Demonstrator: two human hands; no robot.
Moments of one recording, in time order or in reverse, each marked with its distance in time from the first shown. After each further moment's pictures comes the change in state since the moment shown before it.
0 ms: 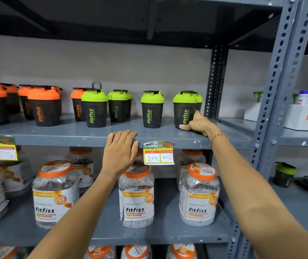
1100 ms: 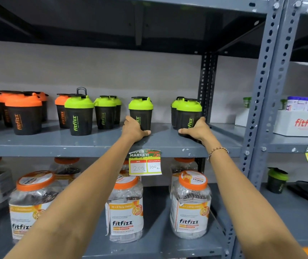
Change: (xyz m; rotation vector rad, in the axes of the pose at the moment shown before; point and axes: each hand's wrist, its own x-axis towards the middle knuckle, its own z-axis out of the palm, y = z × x) left_hand 0.130 0.044 0.044 -0.581 -0.550 -0.708; right_hand -0.002 0.020 -0.022 -0.085 0.298 0.049
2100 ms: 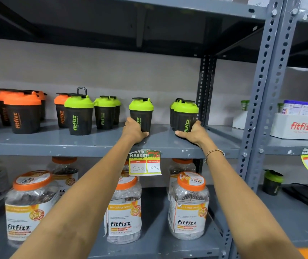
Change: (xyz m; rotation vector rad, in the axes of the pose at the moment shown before) left_hand -0.005 0.000 -0.001 0.026 -0.029 -0.002; right_hand -0.008 -0.001 0.004 -0.108 -0.061 -0.021
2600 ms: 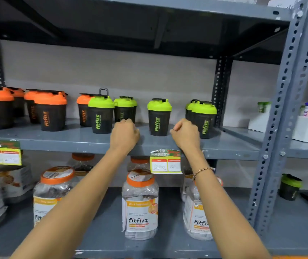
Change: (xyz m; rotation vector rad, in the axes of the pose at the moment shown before) left_hand -0.039 -0.058 -0.062 0.299 0.342 0.209; right_hand -0.072 -0.075 0.064 -0.055 0.256 -0.198
